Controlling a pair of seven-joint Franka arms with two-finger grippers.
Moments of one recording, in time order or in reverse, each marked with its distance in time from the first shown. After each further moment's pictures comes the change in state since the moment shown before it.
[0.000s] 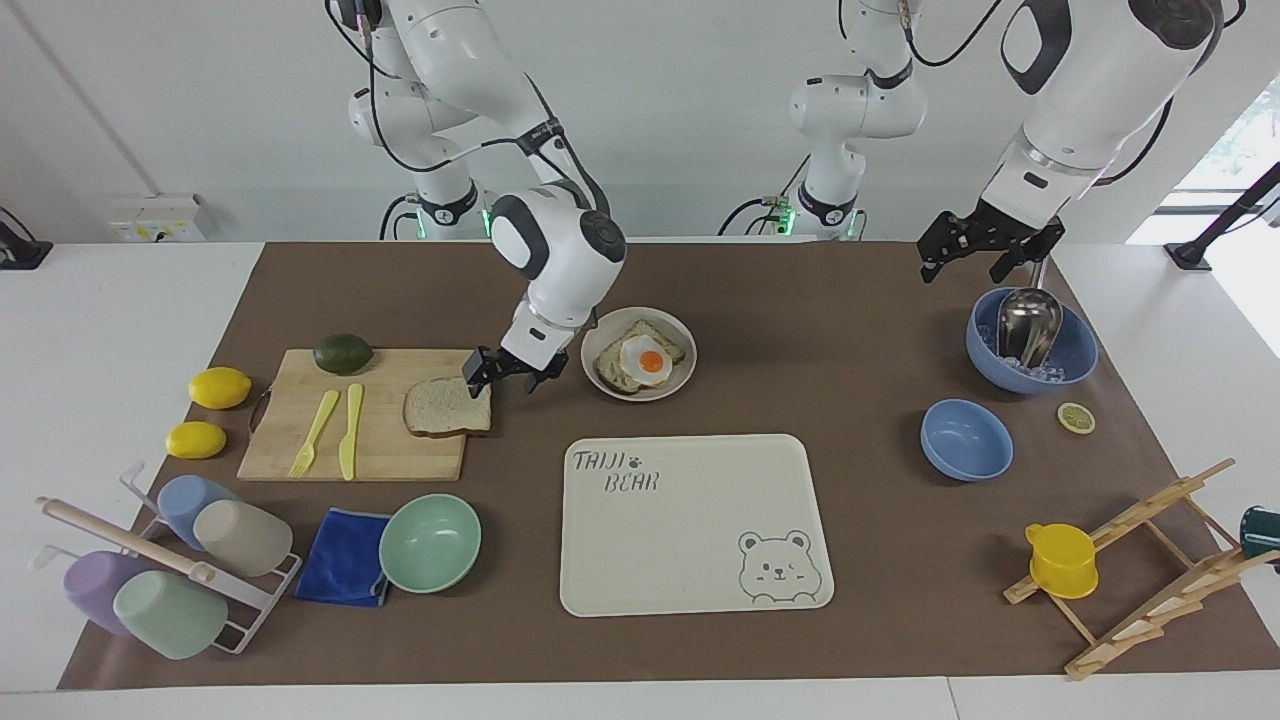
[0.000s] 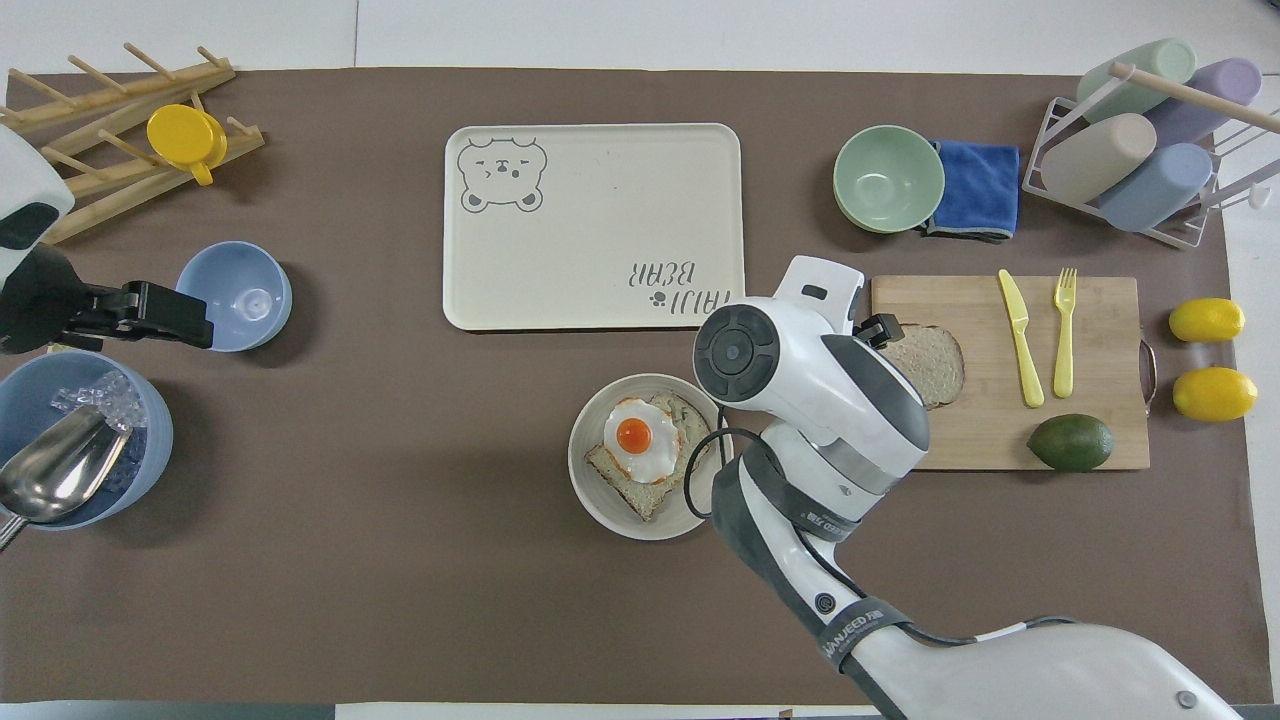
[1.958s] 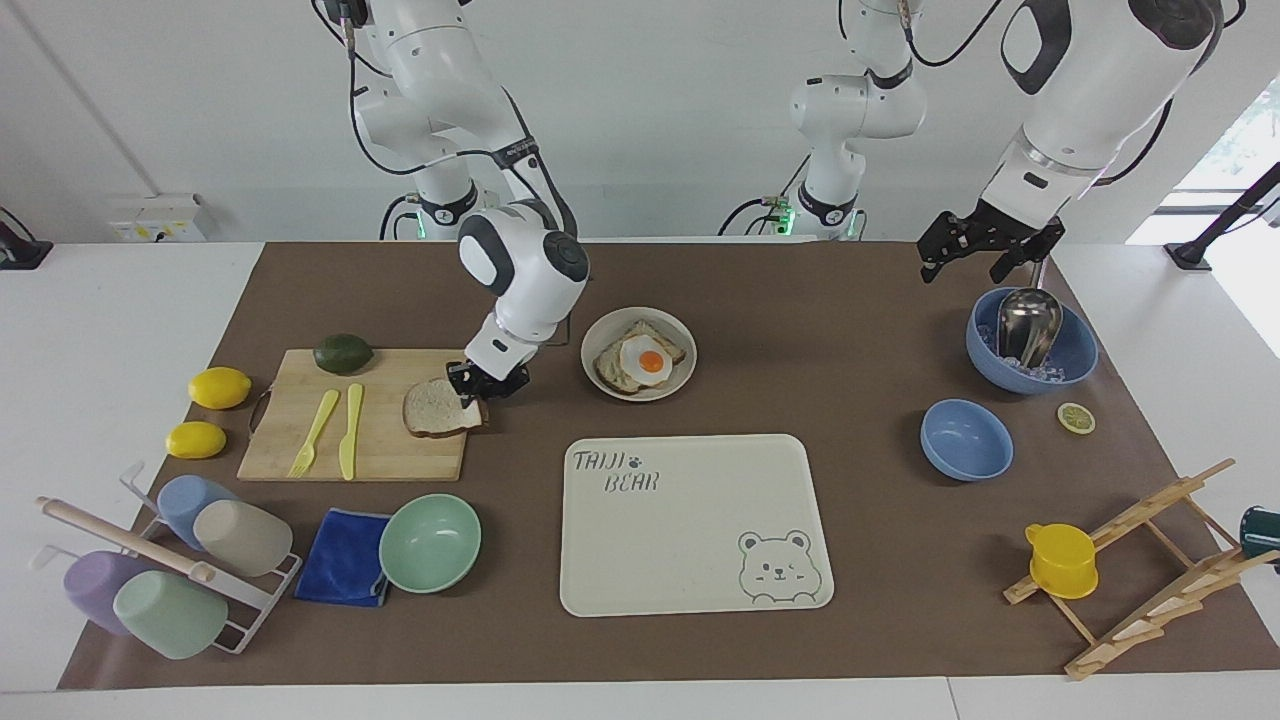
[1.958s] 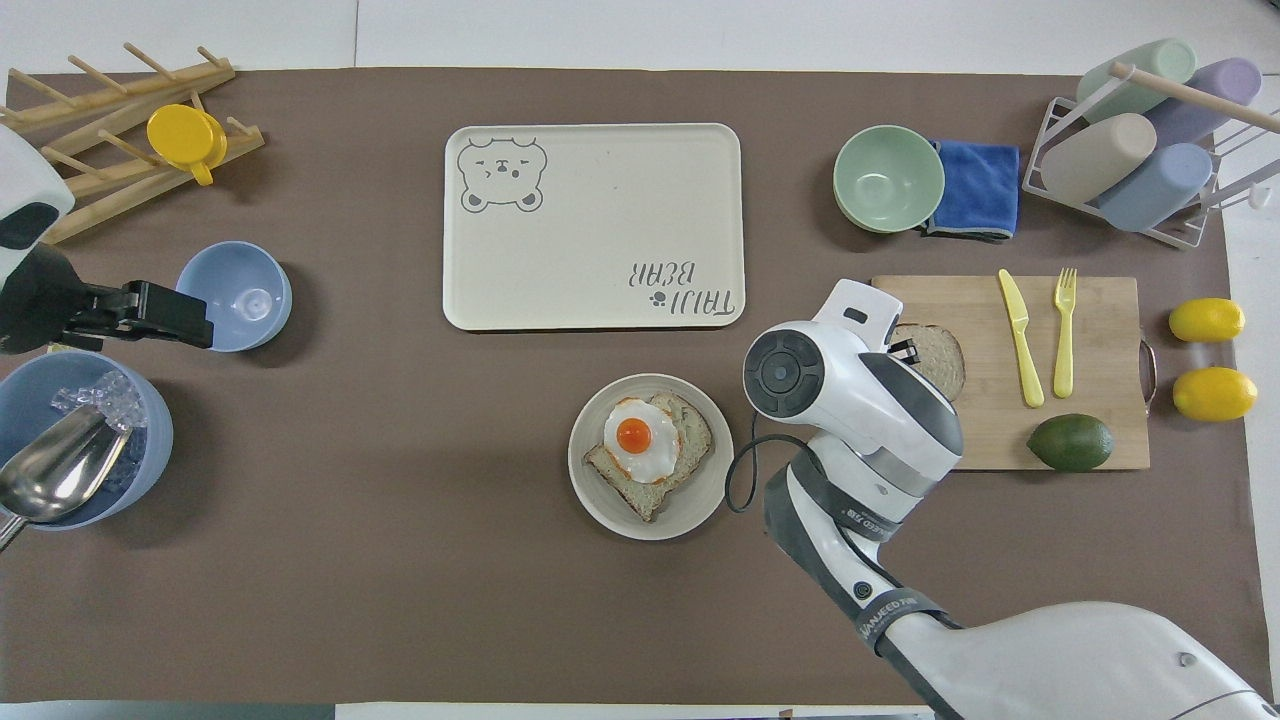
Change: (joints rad) left arm 0.000 0.000 0.000 0.000 0.000 0.000 0.000; right arm -0.069 -0.034 0.002 -0.093 -0.023 0.040 0.054
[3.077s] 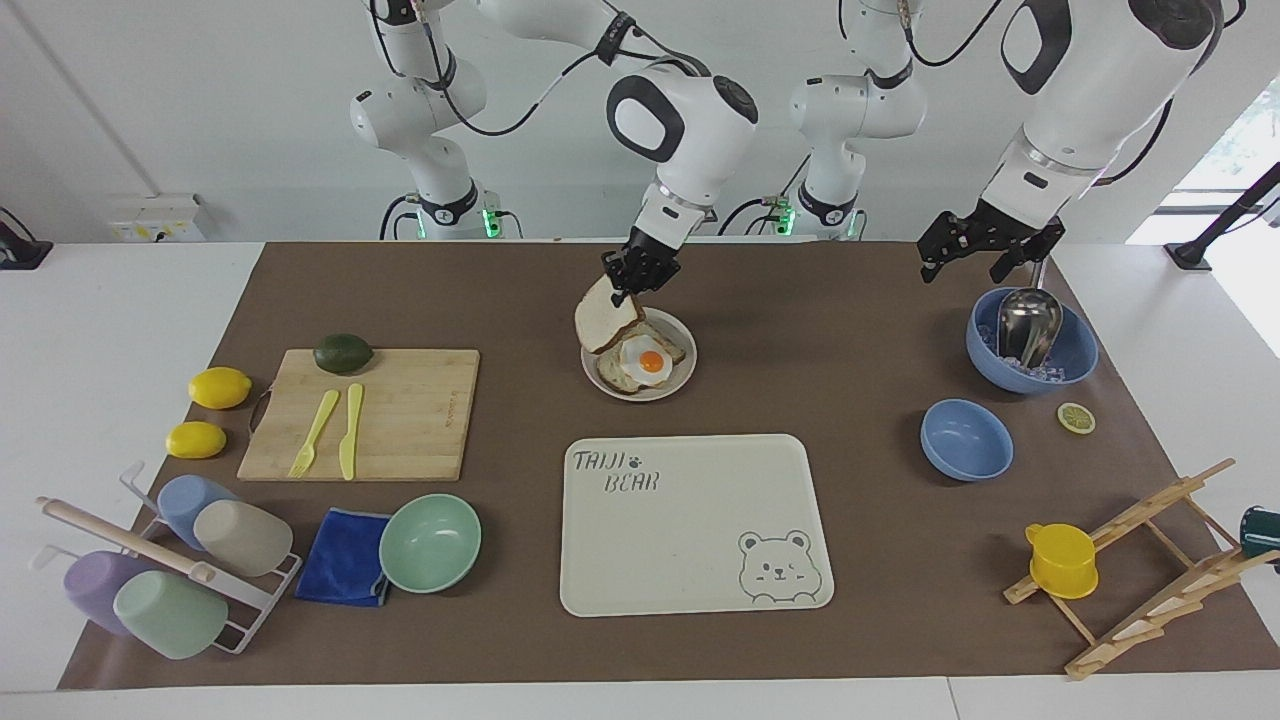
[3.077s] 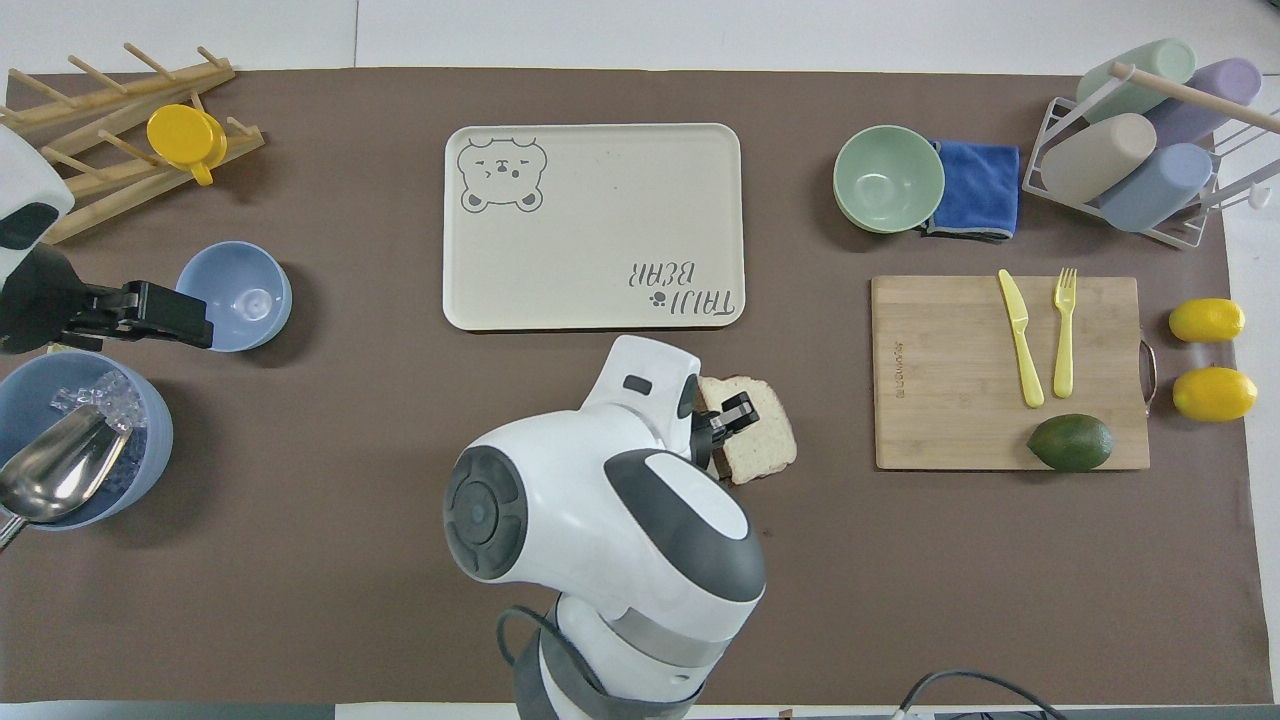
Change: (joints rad) left arm 0.000 0.000 0.000 0.000 0.000 0.000 0.000; right arm 0.186 -0.006 0.248 0.304 0.207 -0.319 0.163
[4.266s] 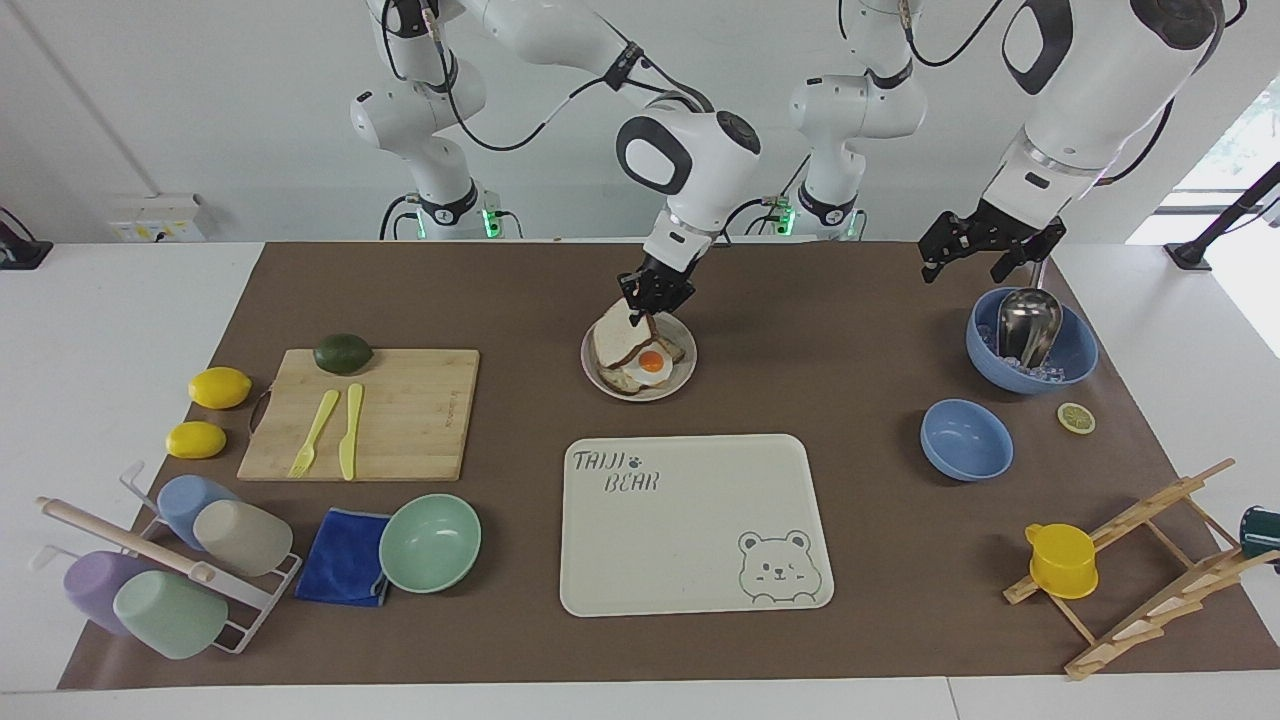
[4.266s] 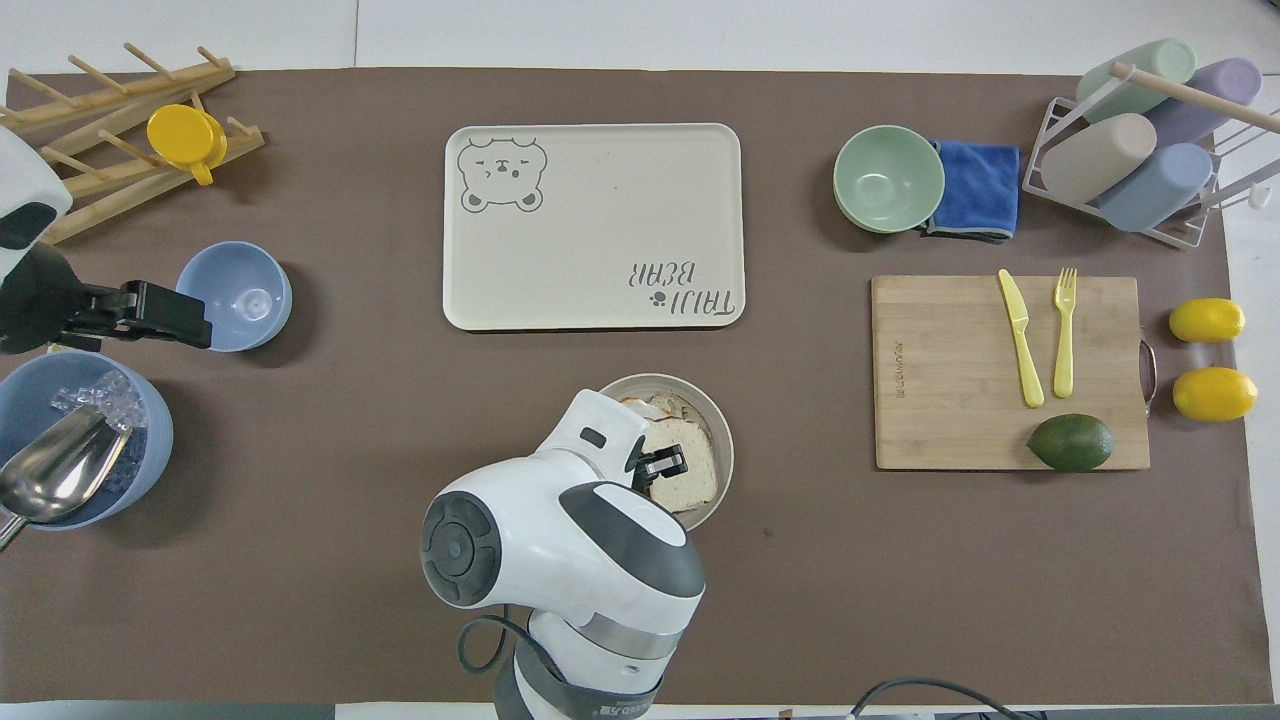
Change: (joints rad) left arm 0.000 0.000 0.002 0.000 0.000 -0.001 0.000; right arm 0.020 0.052 -0.002 -0.030 0.000 0.118 0.123
